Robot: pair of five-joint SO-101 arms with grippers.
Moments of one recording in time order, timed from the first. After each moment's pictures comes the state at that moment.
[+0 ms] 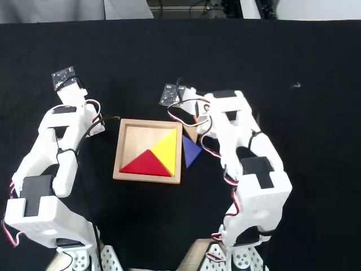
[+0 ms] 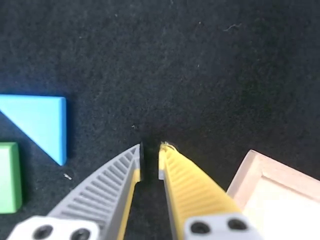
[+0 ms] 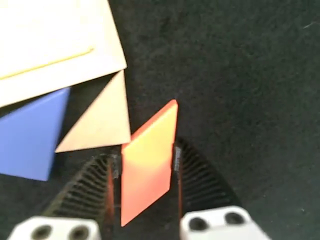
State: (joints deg) left arm -10.3 7.7 30.7 38.9 16.0; right arm -7.3 19.5 15.3 50.3 65.7
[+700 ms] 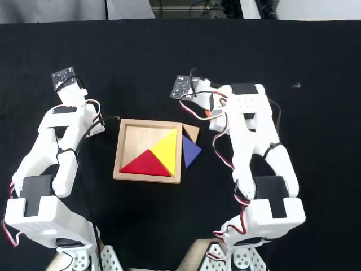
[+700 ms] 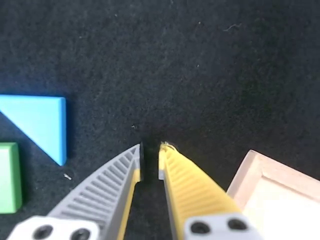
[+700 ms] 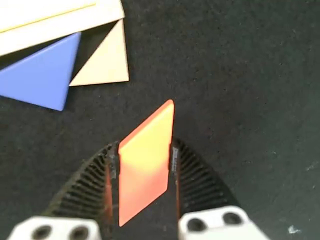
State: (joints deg) left arm -10.3 7.7 30.7 38.9 16.0; right arm -3.1 5.8 15.3 62.5 69.1
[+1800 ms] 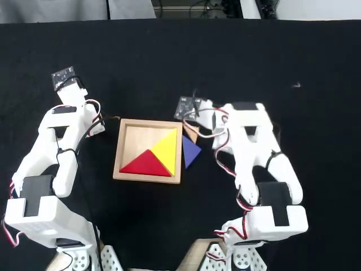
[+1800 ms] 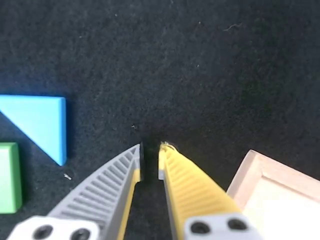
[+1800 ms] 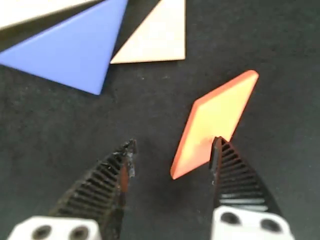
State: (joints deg) left arm -10.3 7.7 30.7 38.9 16.0; right arm -1.3 2.5 32.6 53.1 71.3
